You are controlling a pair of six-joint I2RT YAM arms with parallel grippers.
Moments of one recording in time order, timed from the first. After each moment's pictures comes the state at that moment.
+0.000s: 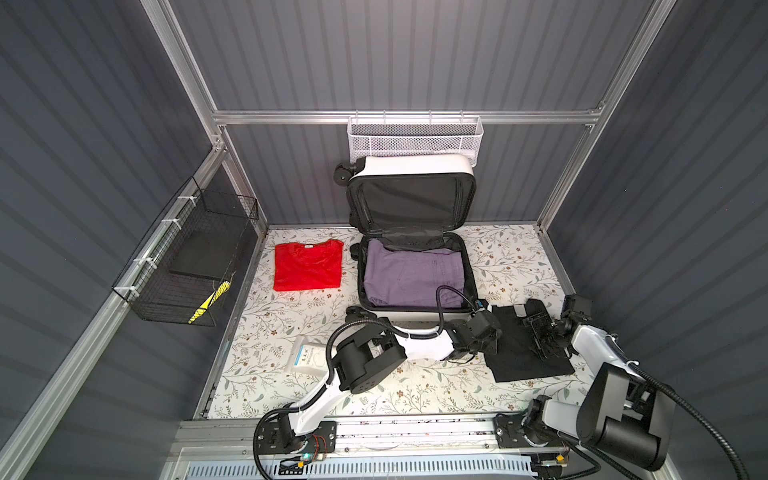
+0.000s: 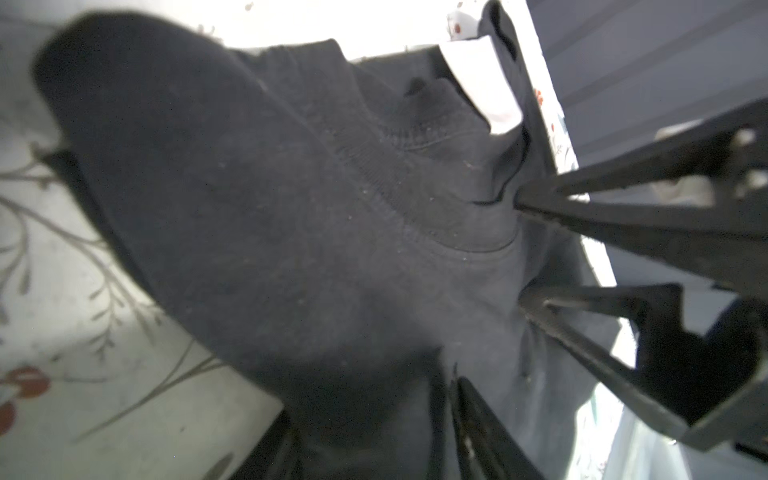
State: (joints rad) left arm -1.21 2.30 1.60 0.00 0.00 -0.86; right arm -0.41 1.25 0.60 -0.57 -0.32 0.83
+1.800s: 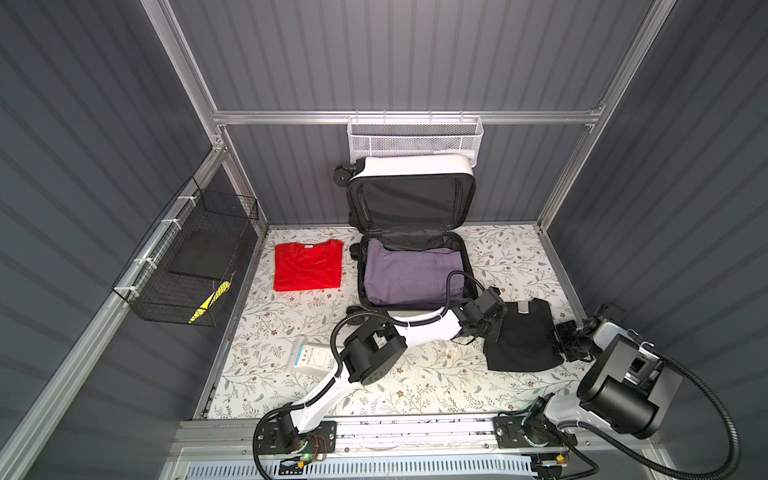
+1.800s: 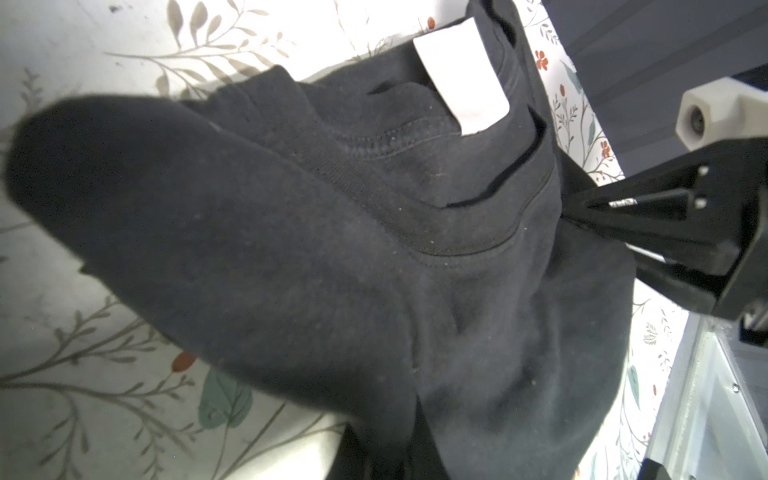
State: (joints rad) left arm -1.13 2.40 1.94 -0.34 0.12 -0.60; right arm -0.70 1.41 0.67 -0.54 -0.37 0.60
